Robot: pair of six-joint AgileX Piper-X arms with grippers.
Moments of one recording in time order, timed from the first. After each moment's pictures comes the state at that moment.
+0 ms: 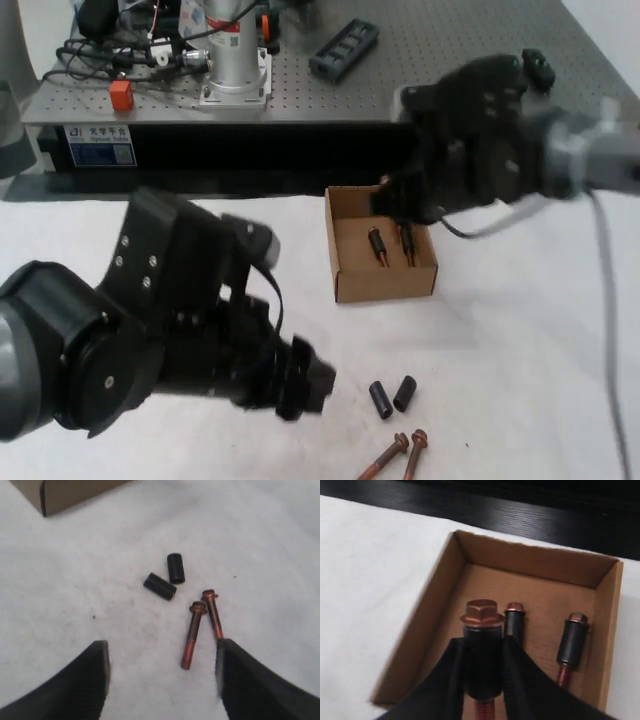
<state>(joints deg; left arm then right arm) -37.4 78.7 -41.0 17.5 20.4 -6.8 11.2 112.8 -78.2 18.4 -2.4 -1.6</state>
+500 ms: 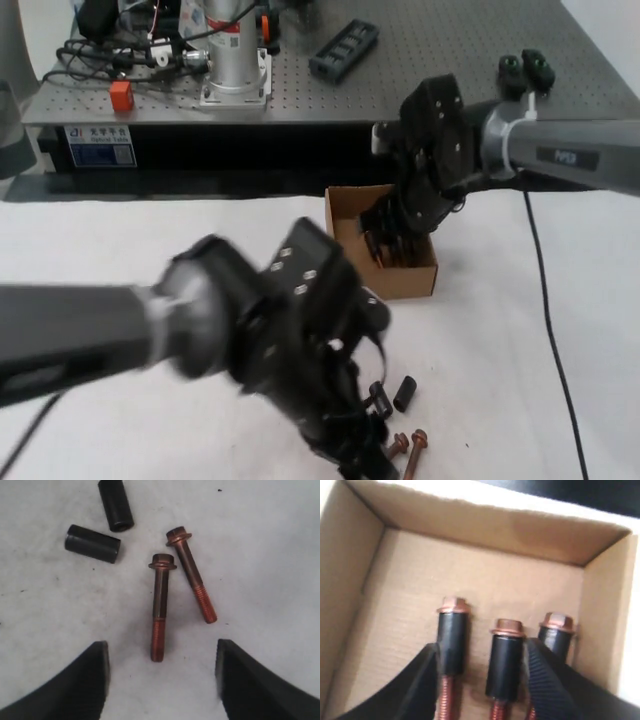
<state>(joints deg) -46.7 96.7 -58.5 31.1 15.2 2.0 8.6 121.7 -89.8 31.1 -0.7 -2.4</state>
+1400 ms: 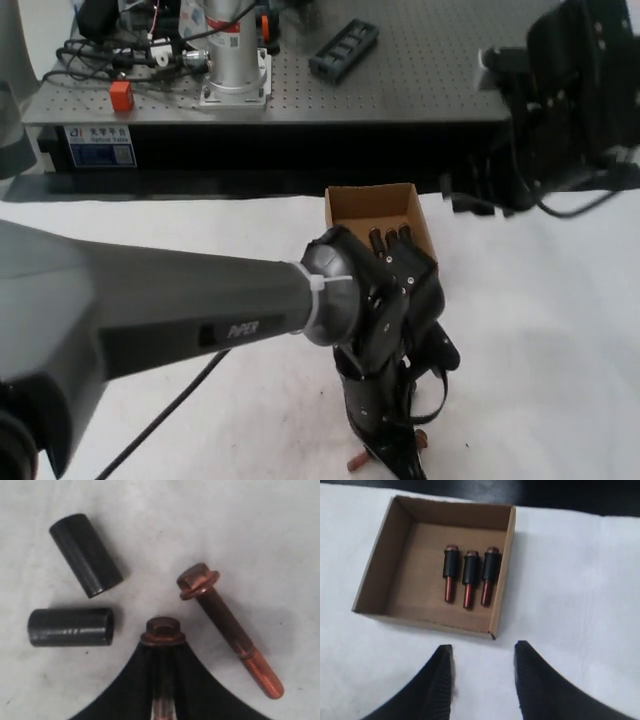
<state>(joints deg) -51.2 112.9 -77.1 43.5 1.7 12.9 4.0 88.6 -65.4 33.7 -4.4 -2.4</state>
